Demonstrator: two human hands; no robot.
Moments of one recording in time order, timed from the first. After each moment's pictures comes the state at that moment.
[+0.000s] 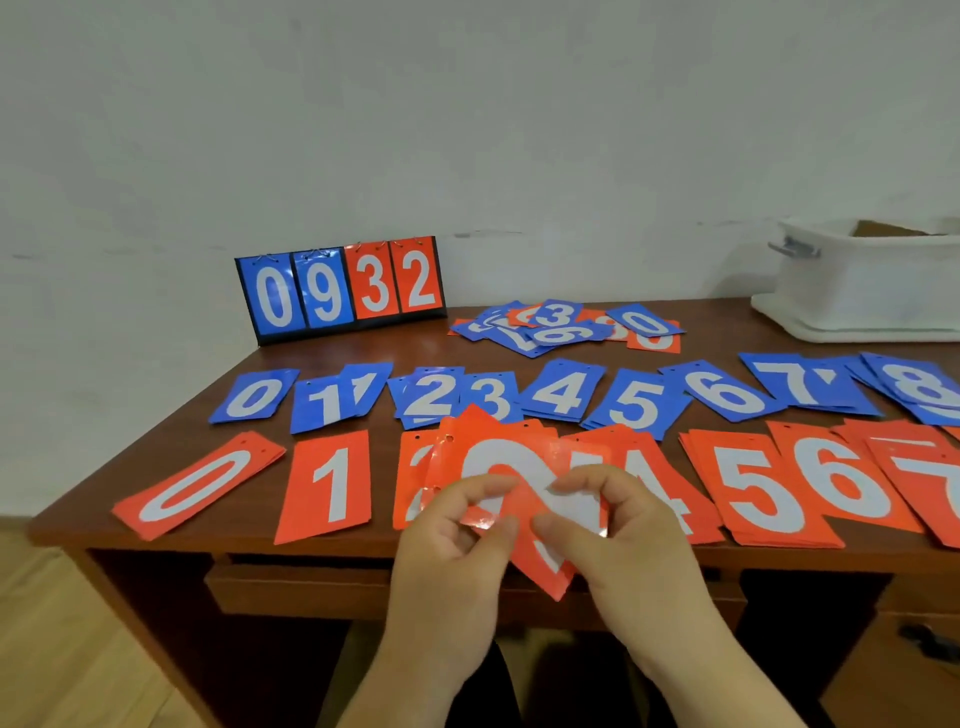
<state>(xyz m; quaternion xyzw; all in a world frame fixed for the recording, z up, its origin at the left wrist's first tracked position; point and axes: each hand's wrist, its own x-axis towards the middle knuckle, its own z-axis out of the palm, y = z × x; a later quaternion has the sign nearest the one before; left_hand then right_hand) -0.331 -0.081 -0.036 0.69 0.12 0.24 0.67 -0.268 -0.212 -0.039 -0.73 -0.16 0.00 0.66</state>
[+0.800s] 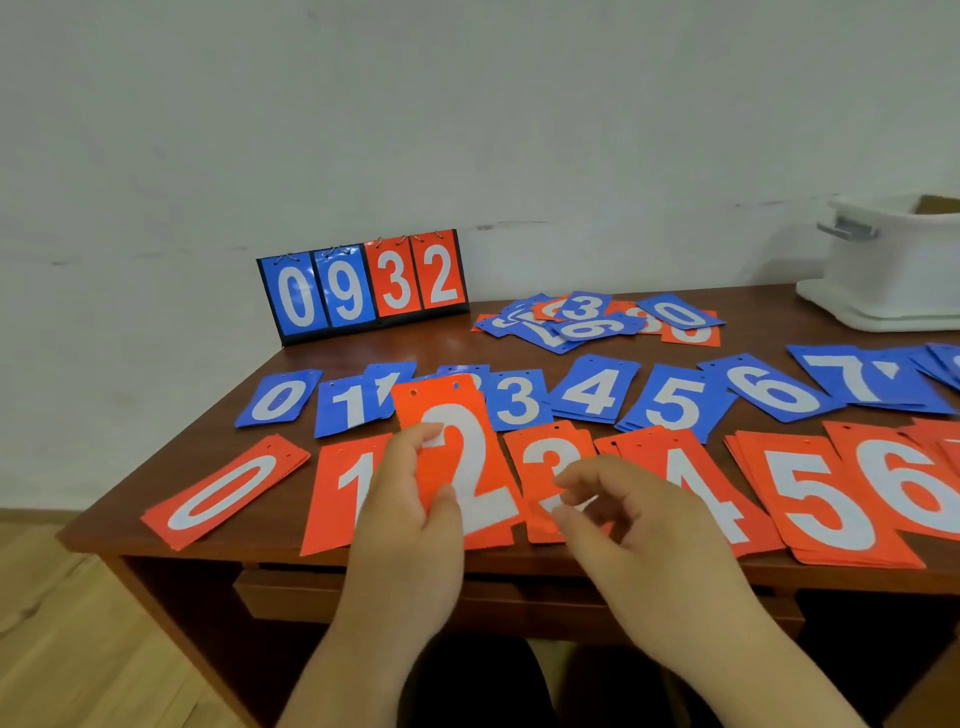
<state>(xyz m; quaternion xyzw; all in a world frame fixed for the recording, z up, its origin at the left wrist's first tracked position) -0.327 -0.031 -0.011 0.82 0.19 0.27 0.46 -0.261 -0.206 -0.020 -0.82 -0.29 -0.05 0.49</state>
